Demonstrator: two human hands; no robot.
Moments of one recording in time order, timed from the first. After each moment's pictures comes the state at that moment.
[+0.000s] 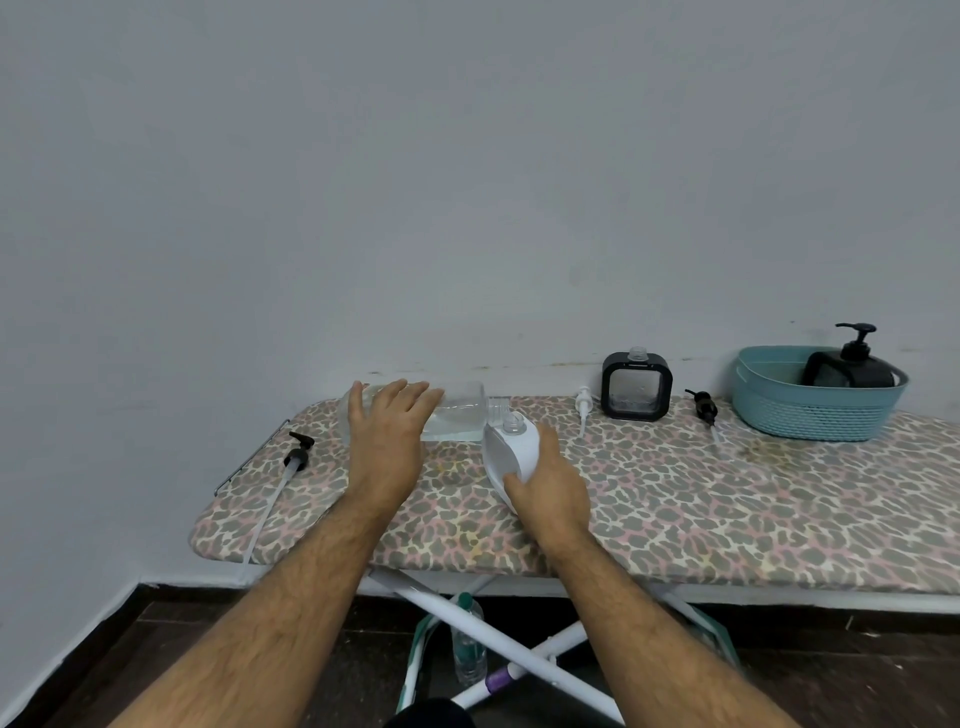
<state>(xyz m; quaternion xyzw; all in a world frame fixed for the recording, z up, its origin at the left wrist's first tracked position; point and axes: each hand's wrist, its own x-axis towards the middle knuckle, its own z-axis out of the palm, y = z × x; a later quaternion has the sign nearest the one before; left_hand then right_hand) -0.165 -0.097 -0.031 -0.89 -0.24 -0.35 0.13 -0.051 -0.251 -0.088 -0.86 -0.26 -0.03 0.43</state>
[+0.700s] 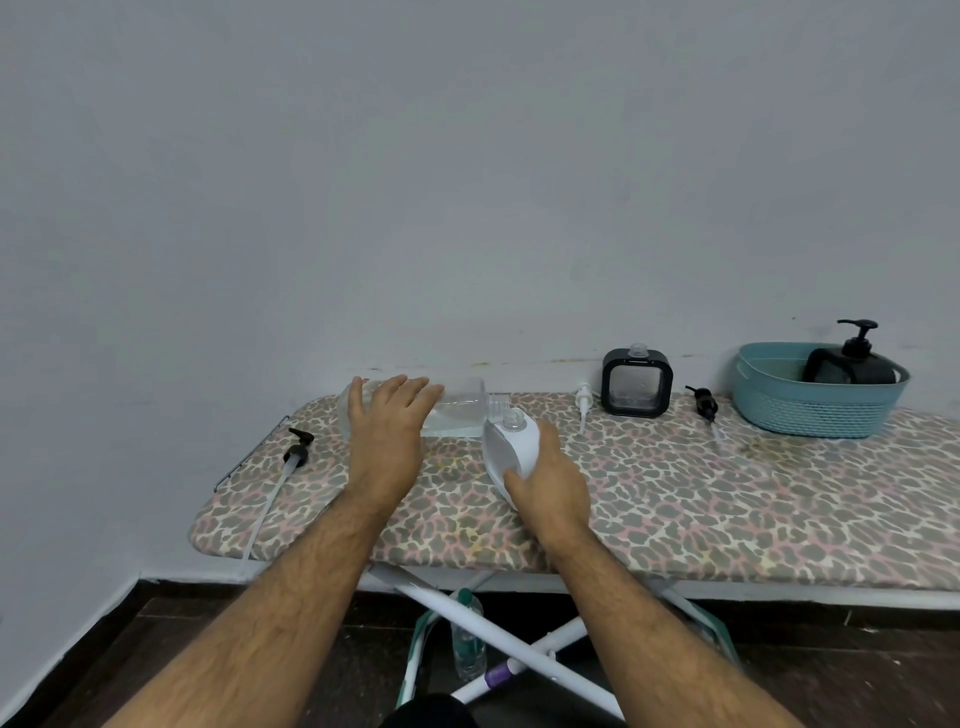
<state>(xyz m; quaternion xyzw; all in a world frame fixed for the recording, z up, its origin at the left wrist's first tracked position) -0.165 -0.097 -0.032 -0.89 -0.24 -0.36 0.13 -0.052 -0.251 -0.087 -0.86 -0.26 -0.03 0.43</state>
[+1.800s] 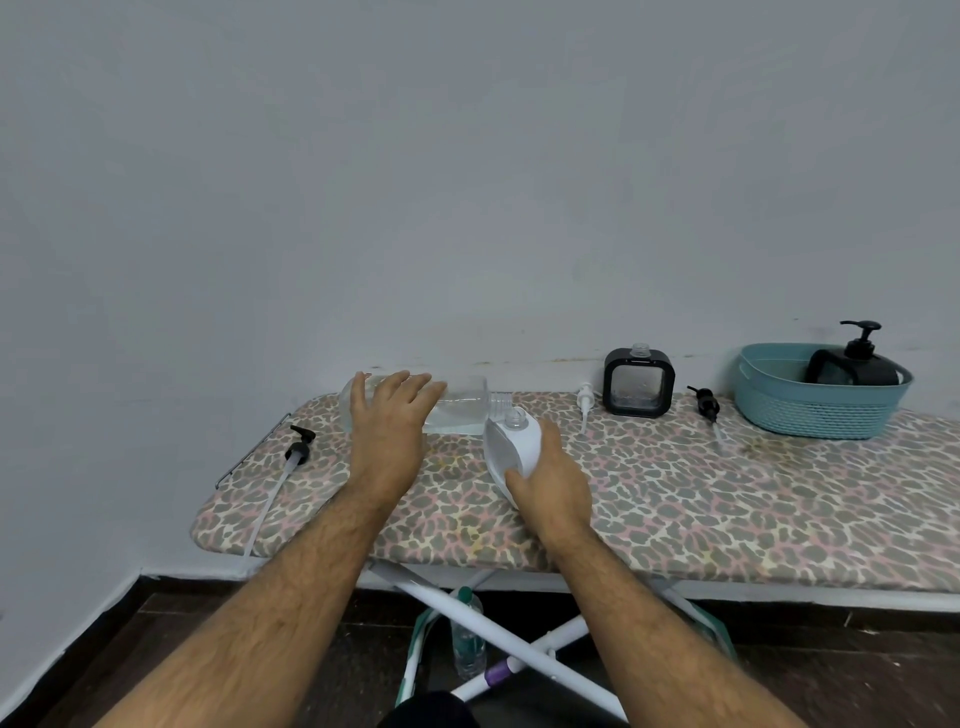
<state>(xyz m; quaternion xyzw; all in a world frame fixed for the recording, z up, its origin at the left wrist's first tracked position) -0.164 -0.096 -0.029 -0.90 -0.23 -0.36 0.12 -0.053 -0.252 -0.086 -0.86 -0.26 -0.02 0.44</state>
